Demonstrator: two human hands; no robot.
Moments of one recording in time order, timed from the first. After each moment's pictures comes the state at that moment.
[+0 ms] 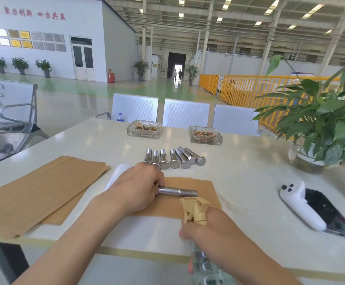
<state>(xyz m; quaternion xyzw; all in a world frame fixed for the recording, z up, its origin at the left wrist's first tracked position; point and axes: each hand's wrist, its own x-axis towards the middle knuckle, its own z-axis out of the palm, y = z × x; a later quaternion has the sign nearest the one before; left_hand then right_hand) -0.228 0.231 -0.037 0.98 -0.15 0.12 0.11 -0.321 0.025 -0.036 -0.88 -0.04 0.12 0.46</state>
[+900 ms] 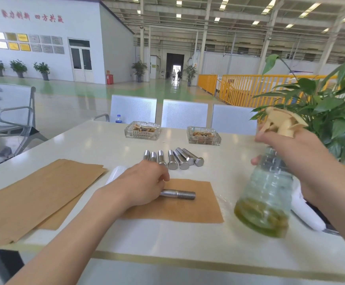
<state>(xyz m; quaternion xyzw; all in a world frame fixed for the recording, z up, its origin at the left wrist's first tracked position) -0.215 0.221 -0.023 0.98 -0.15 0.07 0.12 -0.267 -0.070 0.063 -0.77 0.00 -0.20 0.60</state>
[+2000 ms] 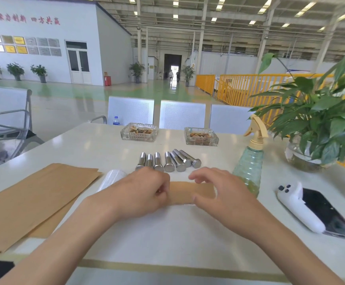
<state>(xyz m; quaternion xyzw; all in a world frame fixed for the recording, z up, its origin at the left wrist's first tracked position) -0.226 0.217 -0.022 0.96 -0.26 0.08 0.12 -0.258 -0.017 -0.020 -0.94 -0.19 -0.11 0.28</state>
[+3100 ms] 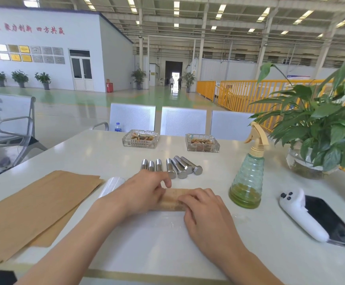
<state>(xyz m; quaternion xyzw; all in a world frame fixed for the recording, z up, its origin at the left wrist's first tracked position) -0.197 0.217 -0.031 0.96 -0.20 0.08 0.20 -0.240 0.012 -0.088 -0.93 -0.21 -0.26 0.15</state>
